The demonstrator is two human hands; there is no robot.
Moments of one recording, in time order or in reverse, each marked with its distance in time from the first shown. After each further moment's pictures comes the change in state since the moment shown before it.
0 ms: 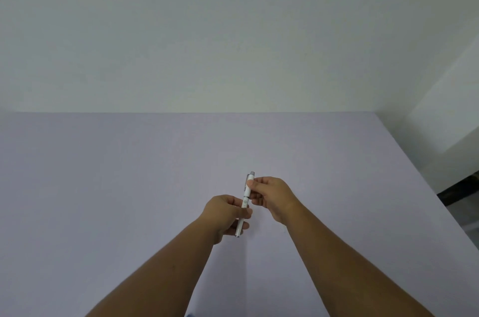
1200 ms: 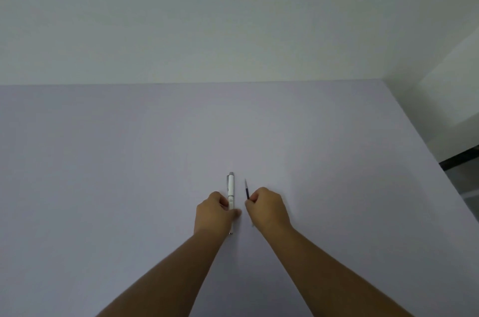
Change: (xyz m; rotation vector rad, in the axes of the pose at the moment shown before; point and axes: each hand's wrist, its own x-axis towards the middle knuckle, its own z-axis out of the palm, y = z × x) left_hand 0.077 -0.059 0.024 0.451 0.353 0.033; right_hand 0.030 0.070 -0.002 -0.813 0.285 0.130
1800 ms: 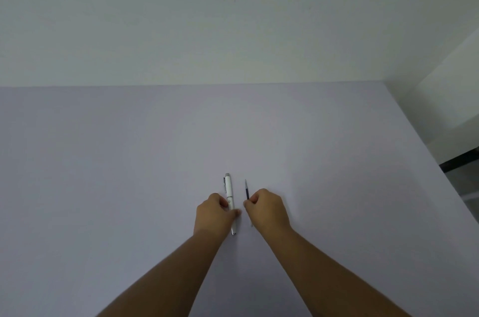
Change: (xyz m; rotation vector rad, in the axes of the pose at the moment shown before) left_hand 0.002 -0.005 0.000 0.020 0.014 0.050; right_hand 0.001 0.003 0.004 0.021 0.027 -0.009
